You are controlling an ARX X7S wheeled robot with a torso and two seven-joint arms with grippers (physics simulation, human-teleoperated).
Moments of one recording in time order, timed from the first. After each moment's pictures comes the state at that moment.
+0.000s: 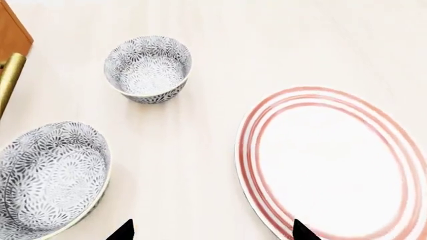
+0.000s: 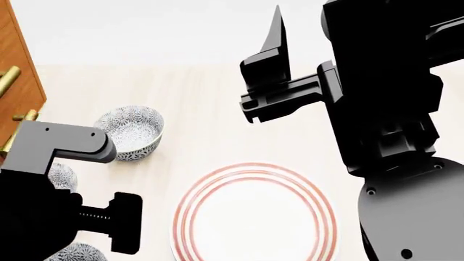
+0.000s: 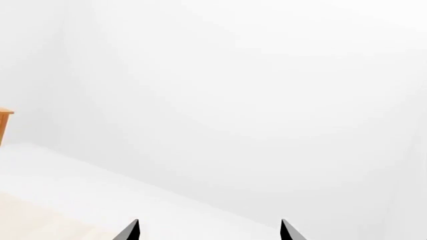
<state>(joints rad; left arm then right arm) -0.87 -0.33 0.19 0.15 -1.87 -1.42 -1.41 1.03 0.36 -0.13 -0.75 0.44 1.39 0.15</state>
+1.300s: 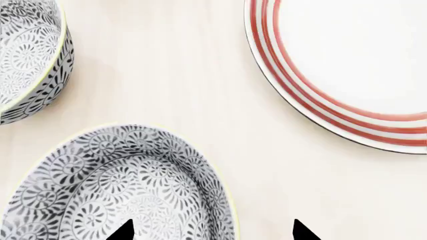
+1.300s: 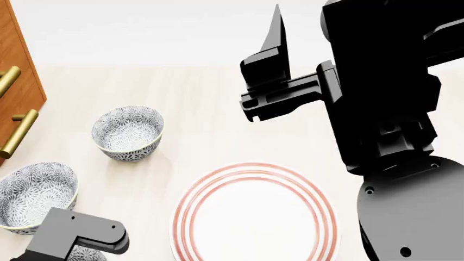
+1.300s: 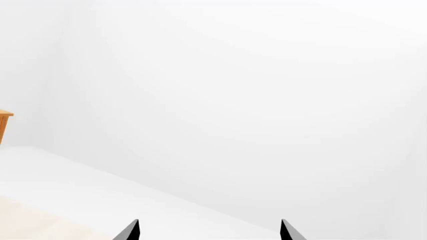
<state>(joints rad) -0.65 -0.45 0.36 0.19 -1.91 -1.34 -1.40 1.02 0.38 -0.14 -0.73 0.46 1.33 0.17</state>
